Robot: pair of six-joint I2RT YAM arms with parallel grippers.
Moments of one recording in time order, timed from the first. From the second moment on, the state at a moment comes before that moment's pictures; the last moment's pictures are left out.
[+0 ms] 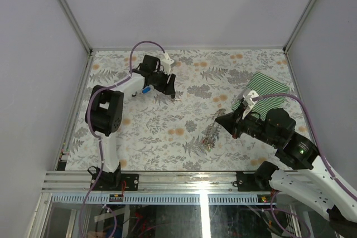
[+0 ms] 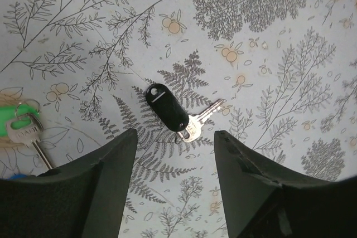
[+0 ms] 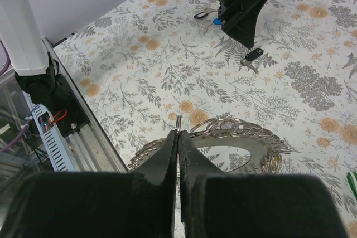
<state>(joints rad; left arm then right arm) -0.30 1.99 1.40 -0.28 0.48 0.11 0.80 0.59 0.85 -0.46 -0.16 0.17</state>
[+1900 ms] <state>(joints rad) -0.27 2.18 1.58 -0.57 0.71 0.46 0.80 0.61 0.85 -0.45 -0.20 0.20</state>
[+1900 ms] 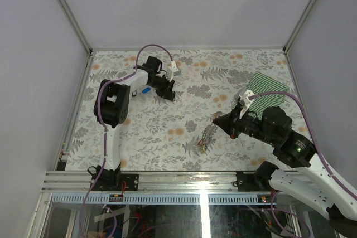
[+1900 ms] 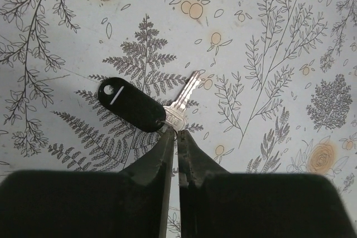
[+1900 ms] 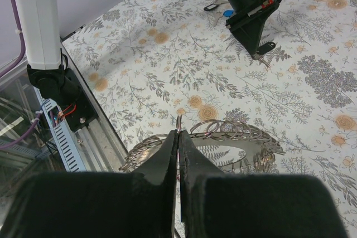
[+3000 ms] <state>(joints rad) -0.35 1.72 1.41 -0.55 0.77 0.36 0.80 0.58 0.85 -0.47 -0.20 0.14</state>
